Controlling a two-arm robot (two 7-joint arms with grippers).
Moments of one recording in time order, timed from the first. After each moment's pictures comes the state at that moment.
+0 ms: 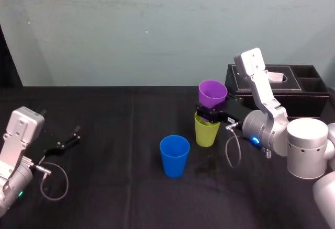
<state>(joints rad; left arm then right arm) -0.20 0.60 0.45 -1.41 -0.25 -0.12 0.03 0.45 0.23 -0.31 -1.31 0.17 0.37 0.29</state>
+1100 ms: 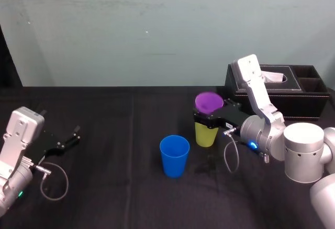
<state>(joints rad) -0.20 0.60 0.45 -1.41 -0.25 -0.12 0.03 0.45 0.22 -0.32 -1.29 0.16 0.37 0.30</state>
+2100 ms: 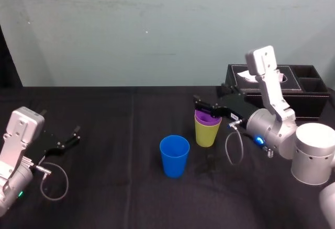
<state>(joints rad) -0.20 0.60 0.45 -1.41 -0.25 -0.12 0.03 0.40 0.24 -0.28 -1.37 0.20 0.29 0.30</state>
